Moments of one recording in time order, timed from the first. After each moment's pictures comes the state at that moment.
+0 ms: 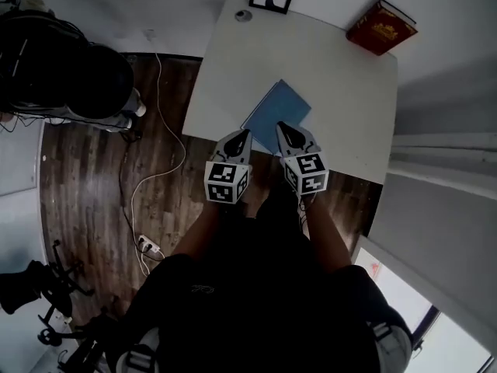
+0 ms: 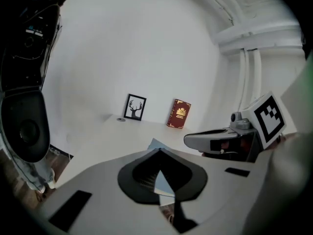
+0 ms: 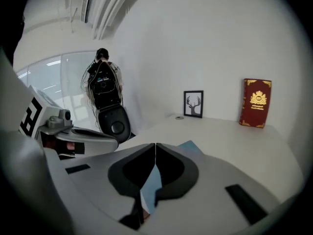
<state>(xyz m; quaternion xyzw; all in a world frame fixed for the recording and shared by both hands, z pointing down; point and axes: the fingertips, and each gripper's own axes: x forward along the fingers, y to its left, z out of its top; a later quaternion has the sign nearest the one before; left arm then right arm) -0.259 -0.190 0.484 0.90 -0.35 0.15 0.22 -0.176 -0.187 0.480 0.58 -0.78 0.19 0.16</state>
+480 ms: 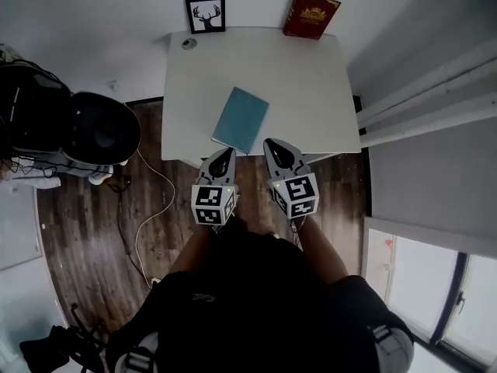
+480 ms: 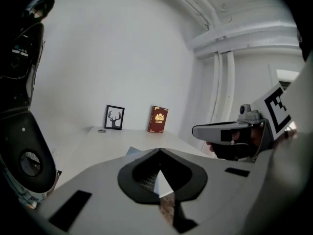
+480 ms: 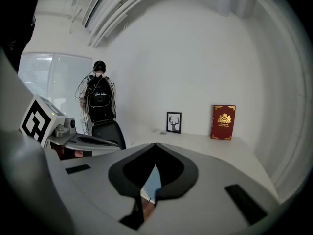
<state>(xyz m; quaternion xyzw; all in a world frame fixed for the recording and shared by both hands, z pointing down) -0.243 -0.105 0.431 0.94 -0.26 0.14 0.16 -0.161 -0.072 0.398 0.68 -0.71 0.12 0.11</state>
